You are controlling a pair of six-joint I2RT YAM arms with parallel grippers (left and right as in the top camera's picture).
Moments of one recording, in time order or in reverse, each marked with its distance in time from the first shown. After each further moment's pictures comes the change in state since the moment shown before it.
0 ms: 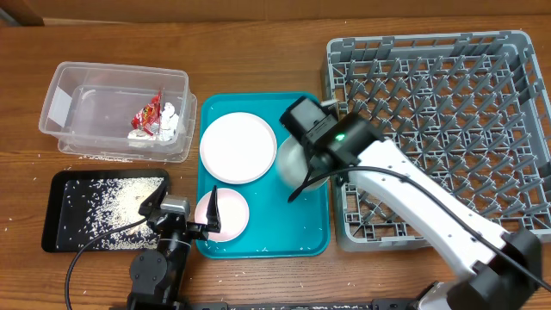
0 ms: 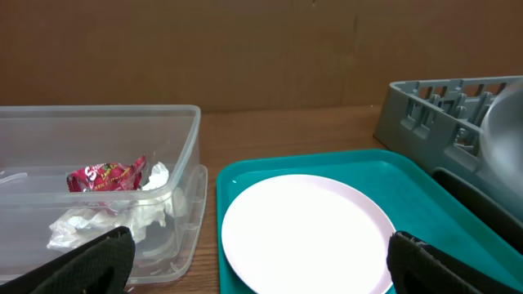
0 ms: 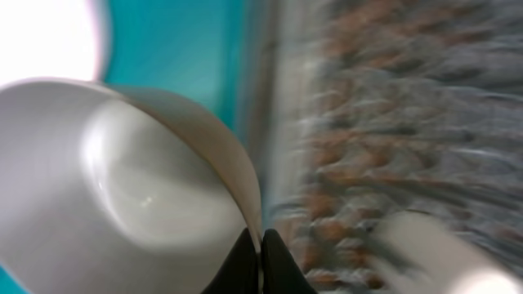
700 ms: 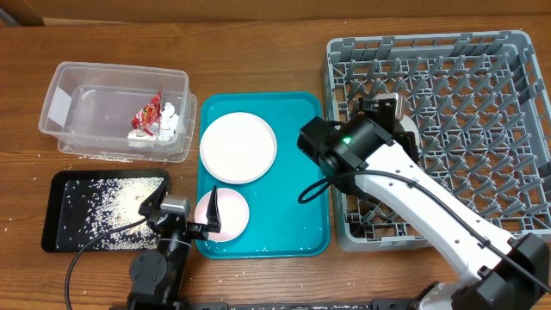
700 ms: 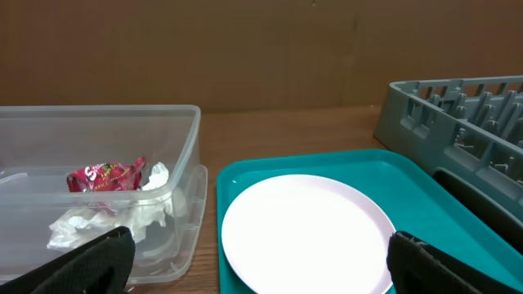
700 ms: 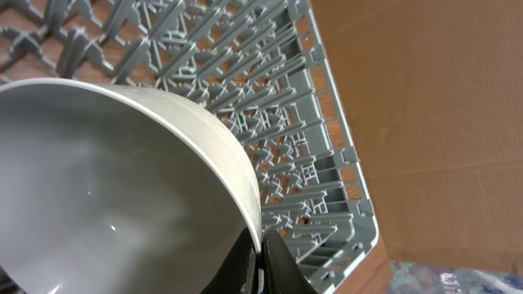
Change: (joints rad) left arm 0.000 0.000 0.000 0.000 0.000 0.000; right arm -0.002 -0.017 -0.050 -0.392 0.583 0.340
